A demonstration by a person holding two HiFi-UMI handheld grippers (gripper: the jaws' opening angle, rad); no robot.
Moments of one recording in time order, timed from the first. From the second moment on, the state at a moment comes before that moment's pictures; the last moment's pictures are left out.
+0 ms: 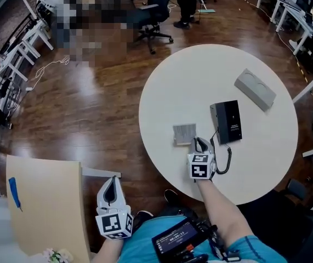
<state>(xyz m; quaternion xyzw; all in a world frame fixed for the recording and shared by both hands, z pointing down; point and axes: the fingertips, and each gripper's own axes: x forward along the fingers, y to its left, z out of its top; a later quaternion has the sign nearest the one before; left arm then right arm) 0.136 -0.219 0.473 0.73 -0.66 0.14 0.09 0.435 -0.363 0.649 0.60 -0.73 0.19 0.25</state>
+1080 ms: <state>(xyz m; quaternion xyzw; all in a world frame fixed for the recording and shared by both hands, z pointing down) 0.144 -0.164 0.470 0.75 -0.65 0.07 0.12 0.432 -0.225 0.544 0.62 -0.75 0.17 0.16</state>
